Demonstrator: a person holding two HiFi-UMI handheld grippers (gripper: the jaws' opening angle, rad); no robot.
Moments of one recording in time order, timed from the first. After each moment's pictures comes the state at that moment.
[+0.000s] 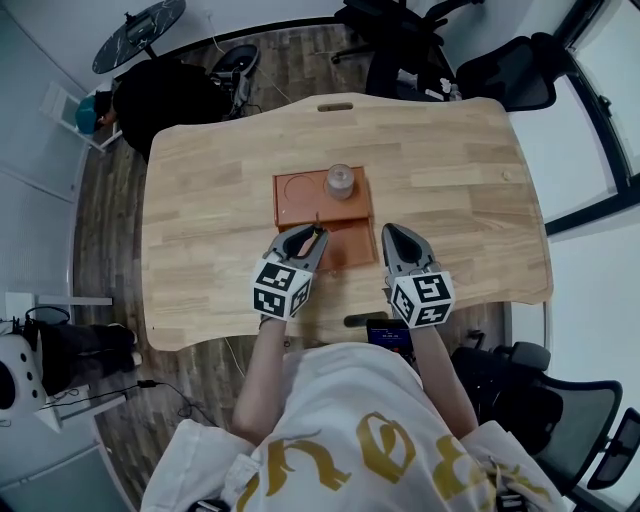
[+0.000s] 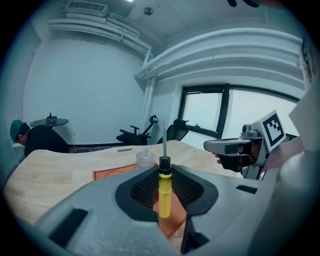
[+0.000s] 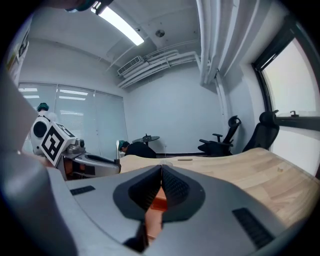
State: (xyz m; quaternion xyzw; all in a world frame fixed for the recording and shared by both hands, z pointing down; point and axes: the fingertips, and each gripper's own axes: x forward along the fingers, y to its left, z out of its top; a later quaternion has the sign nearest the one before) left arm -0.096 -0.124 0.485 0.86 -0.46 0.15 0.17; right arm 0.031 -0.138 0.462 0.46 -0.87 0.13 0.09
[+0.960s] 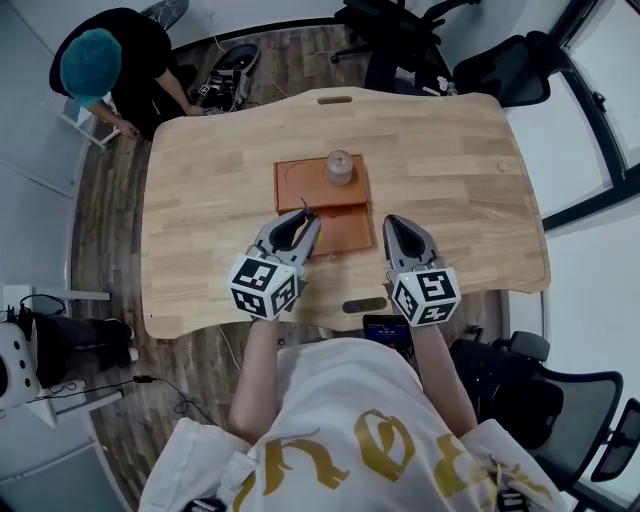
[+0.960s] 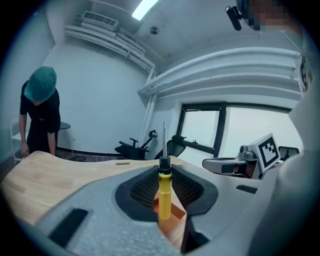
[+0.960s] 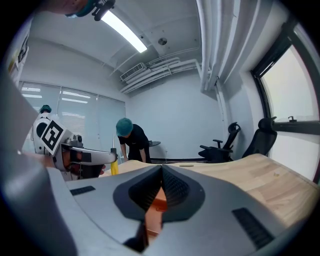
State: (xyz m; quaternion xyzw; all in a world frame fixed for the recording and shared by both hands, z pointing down) left arm -0.106 -0.092 0.421 0.87 -0.47 0.06 0.15; right arm 0.033 -0.104 0.430 0.46 -0.88 0.11 0.06
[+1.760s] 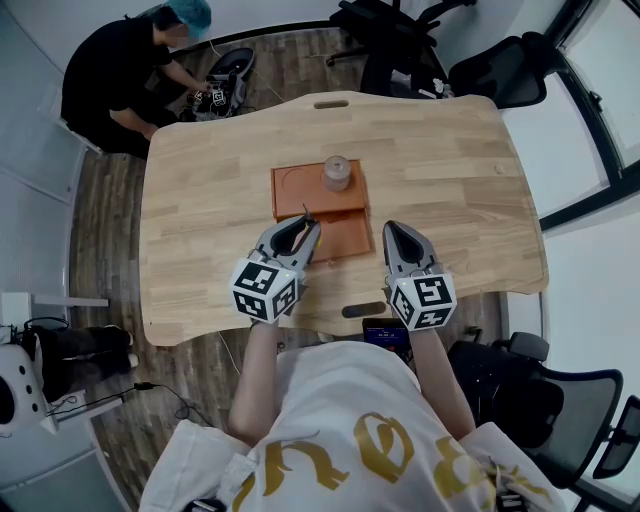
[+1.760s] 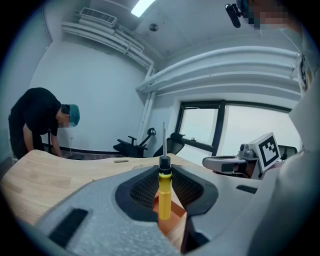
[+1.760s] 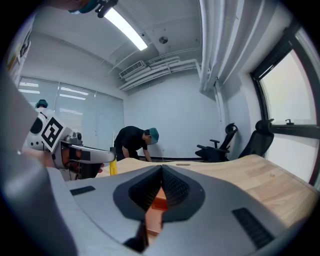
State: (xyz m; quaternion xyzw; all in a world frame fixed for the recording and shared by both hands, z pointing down) left arm -0.103 -0.101 0.431 0.87 -0.46 0.07 0.15; right arm 0.038 -0.110 0.438 0.48 -0.87 0.11 0.07
